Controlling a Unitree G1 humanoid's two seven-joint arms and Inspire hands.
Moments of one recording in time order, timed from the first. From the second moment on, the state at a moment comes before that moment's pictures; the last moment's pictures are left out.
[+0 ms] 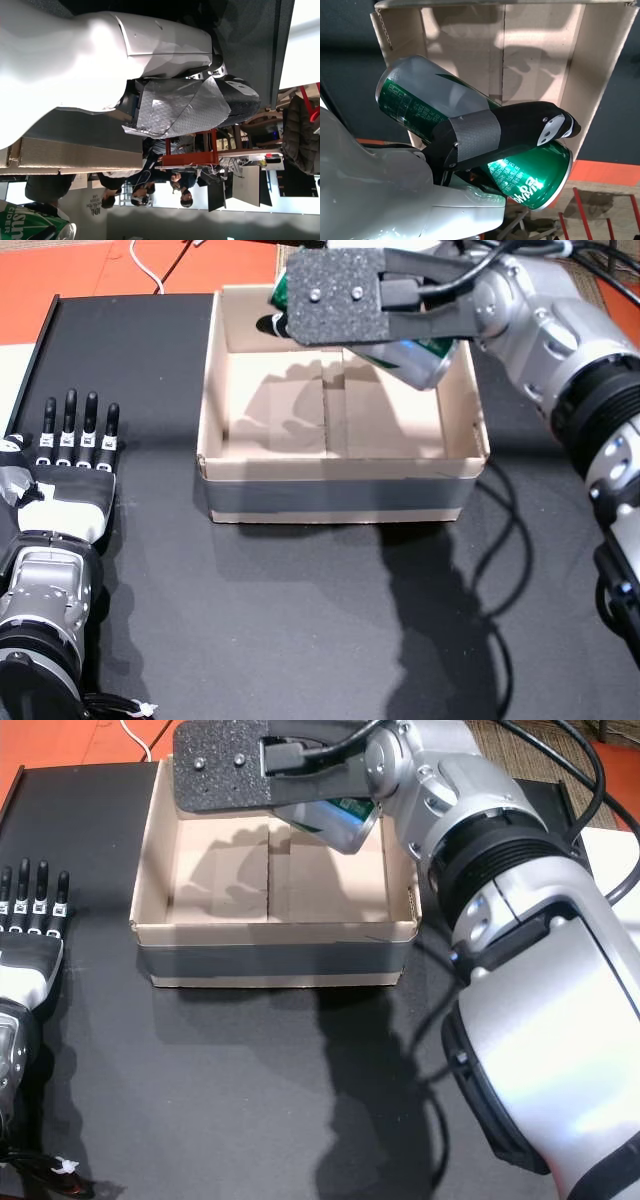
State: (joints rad) left arm -0.86 0.14 0.93 1.34 -0.76 -0.04 -0.26; right arm -1.40 -0.15 0.42 1.39 -0.70 -0.19 0.28
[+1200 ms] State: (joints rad) left arm -0.86 0.14 0.92 1.34 -0.76 -0.04 -0.26; right arm -1.40 -0.15 0.40 1.39 -0.65 -0.23 0.33
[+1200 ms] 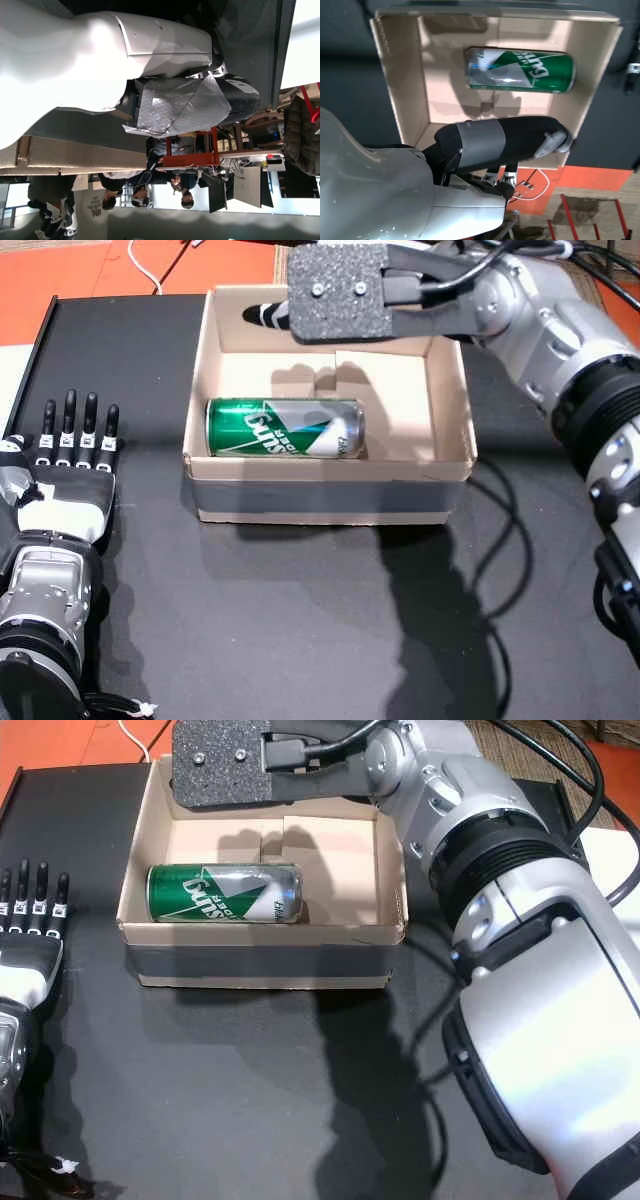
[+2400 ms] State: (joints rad) left arm -0.86 0.14 0.92 1.34 -0.76 -0.03 -0.27; right arm -0.70 -0.67 0.31 0.45 -0.83 -0.56 -0.81
